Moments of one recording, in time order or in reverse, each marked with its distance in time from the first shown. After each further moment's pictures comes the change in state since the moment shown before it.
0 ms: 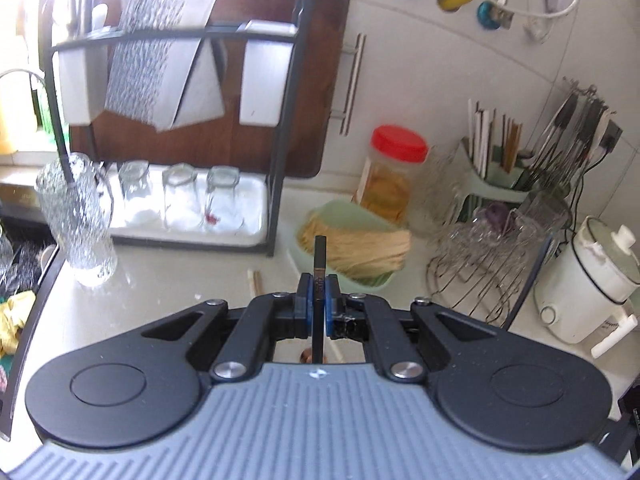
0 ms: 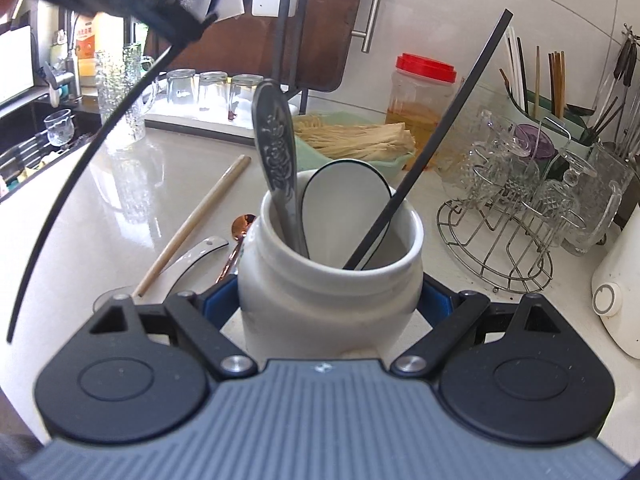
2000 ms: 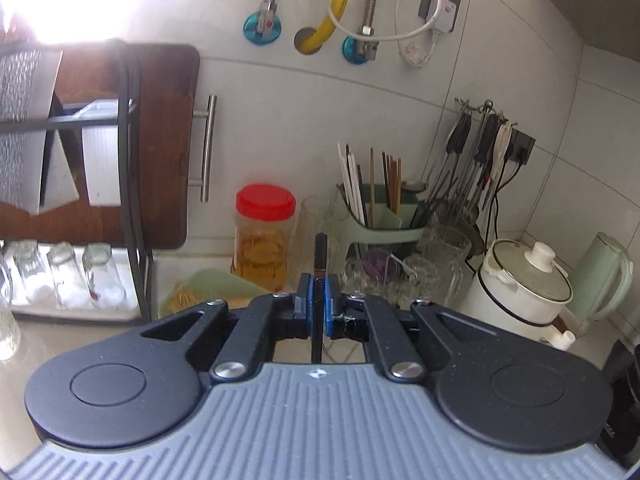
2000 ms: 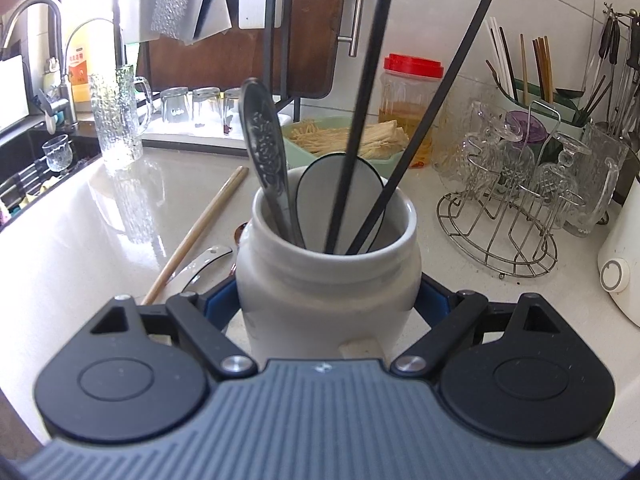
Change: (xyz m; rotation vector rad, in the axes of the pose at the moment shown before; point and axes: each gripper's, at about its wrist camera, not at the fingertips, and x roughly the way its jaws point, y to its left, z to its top) left arm 0.002 -0.105 0.011 0.108 -0.143 -0.212; right arm -0.005 -0.004 -0.011 0.078 -0.041 0.007
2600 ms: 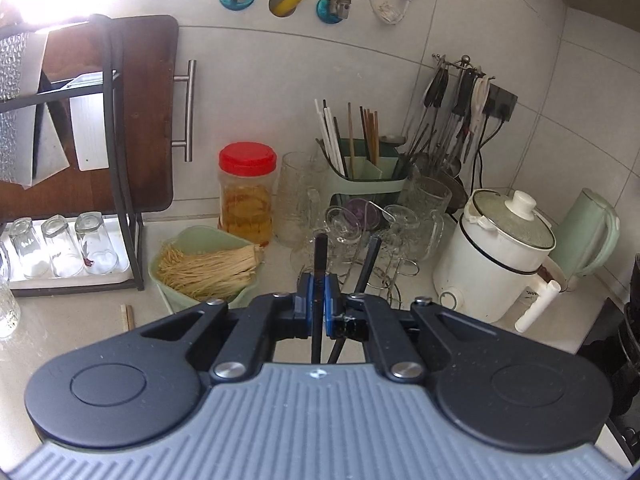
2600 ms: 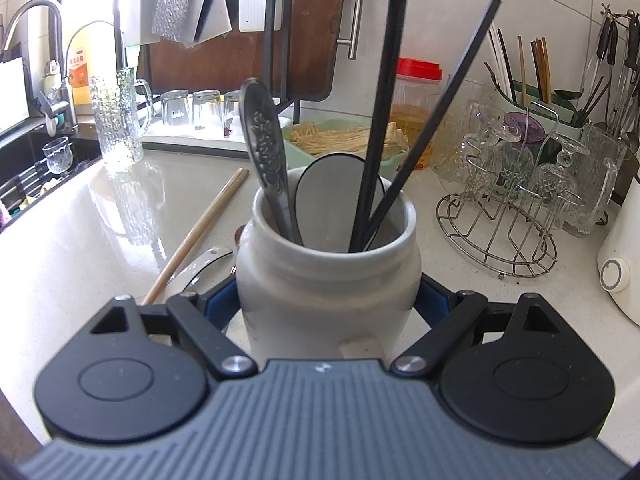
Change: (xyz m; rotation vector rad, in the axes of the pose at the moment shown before) left arm -0.014 -0.014 -0.022 0.051 0.108 -0.029; right arm -0.002 0.001 -0.001 0.002 -0.009 -0.002
